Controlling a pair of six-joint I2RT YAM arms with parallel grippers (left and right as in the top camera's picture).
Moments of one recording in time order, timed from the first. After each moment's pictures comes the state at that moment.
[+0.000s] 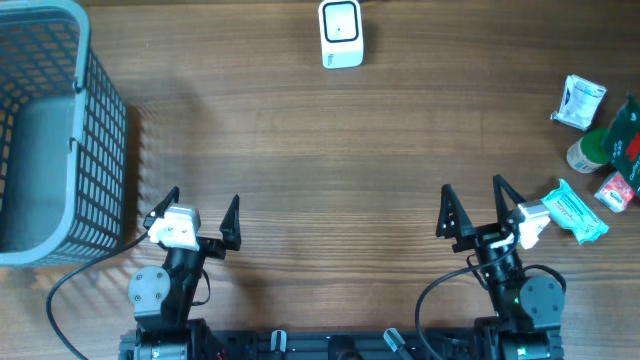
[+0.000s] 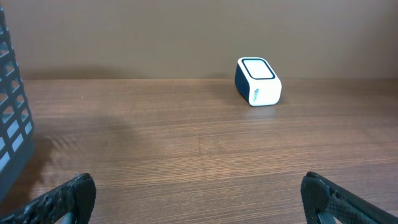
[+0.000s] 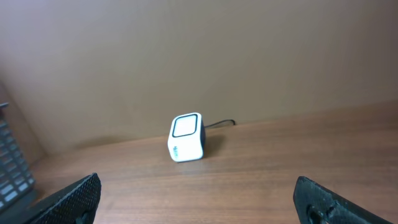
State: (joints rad) left arm 0.08 0.06 0.02 -0.08 0.26 -0.05; right arm 0.09 0.02 0.02 0.09 -0.15 0.30
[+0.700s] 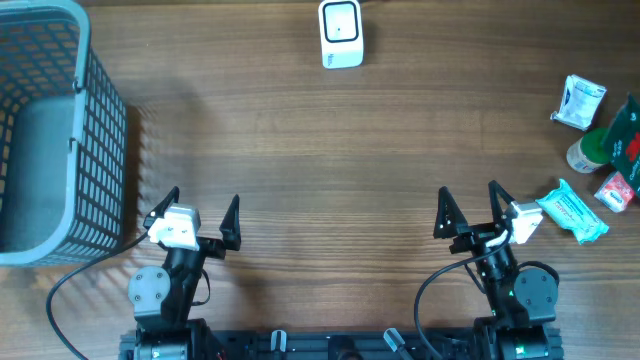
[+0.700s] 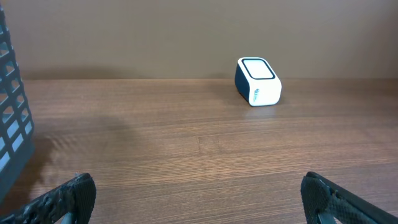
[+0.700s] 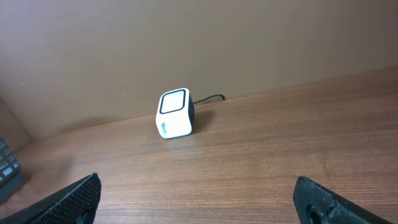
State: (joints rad) left arm 0.08 0.06 0.02 -0.08 0.26 -0.05; right arm 0.09 0.02 0.01 0.00 -0.13 0.30
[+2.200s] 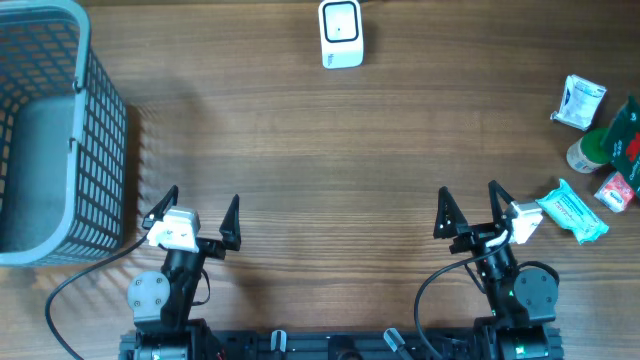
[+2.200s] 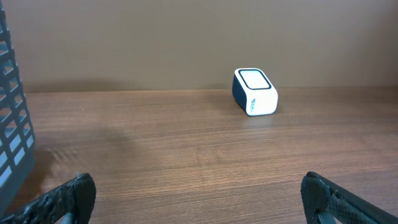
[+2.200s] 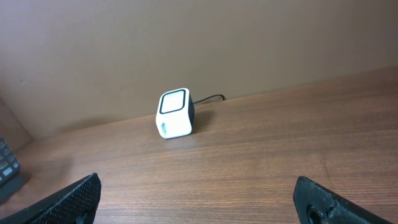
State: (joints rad) left arm 0.07 0.01 0.02 -0.08 0.26 -0.05; right arm 0.09 0.02 0.01 0.00 -0.13 0.30
